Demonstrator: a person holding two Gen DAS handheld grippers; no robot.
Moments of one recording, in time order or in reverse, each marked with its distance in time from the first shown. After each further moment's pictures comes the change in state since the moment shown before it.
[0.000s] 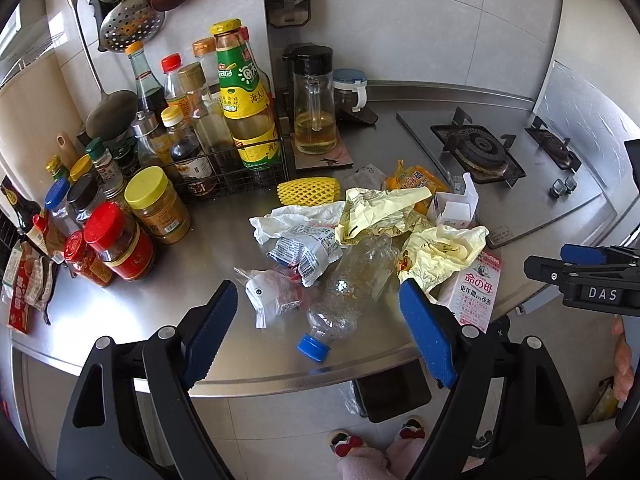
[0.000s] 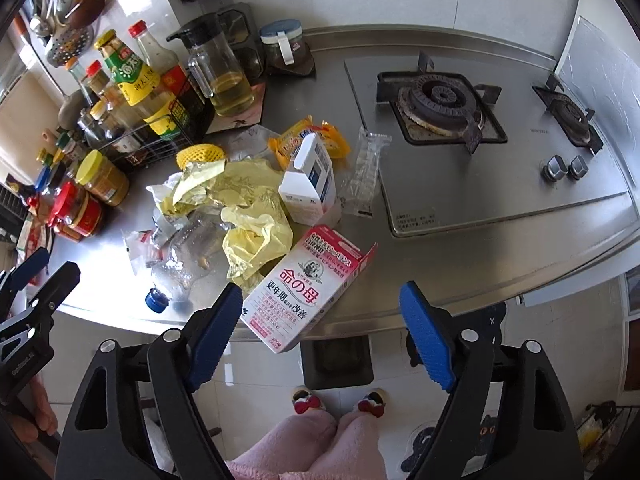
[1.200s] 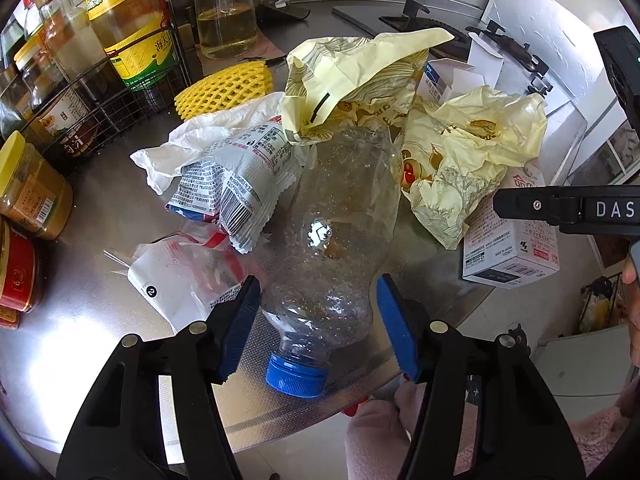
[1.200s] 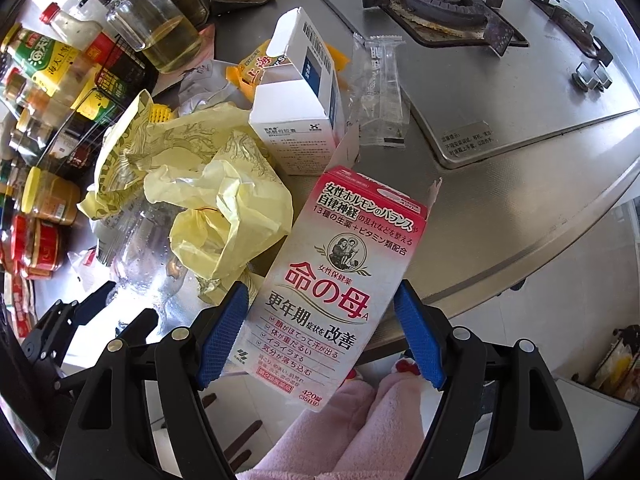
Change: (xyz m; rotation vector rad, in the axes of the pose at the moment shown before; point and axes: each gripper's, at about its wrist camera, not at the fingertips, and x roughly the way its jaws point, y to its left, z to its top) left arm 0.142 -0.002 -0.030 0.195 0.233 -0.225; right arm 0.096 0.012 -0.001 0.179 0.139 -0.059
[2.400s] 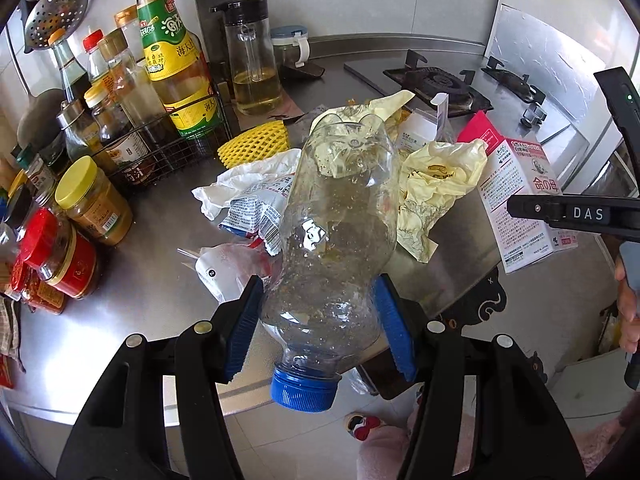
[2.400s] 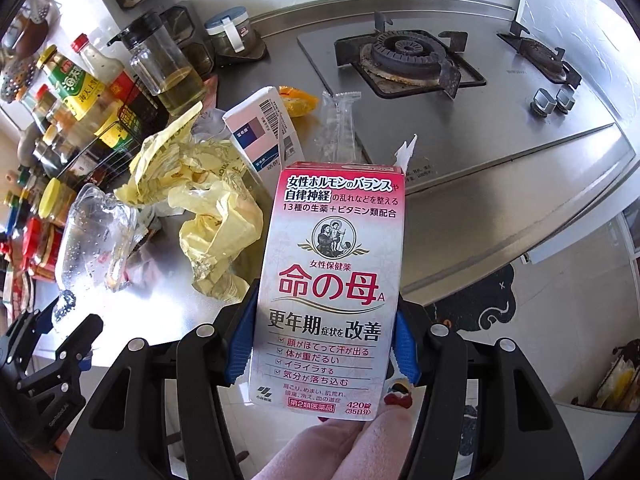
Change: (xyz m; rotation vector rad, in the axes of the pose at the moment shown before) left arm -0.083 -0.020 -0.024 -0.017 -0.164 0.111; right arm -0.052 -0.028 -0.027 -0.024 -0.183 0.014
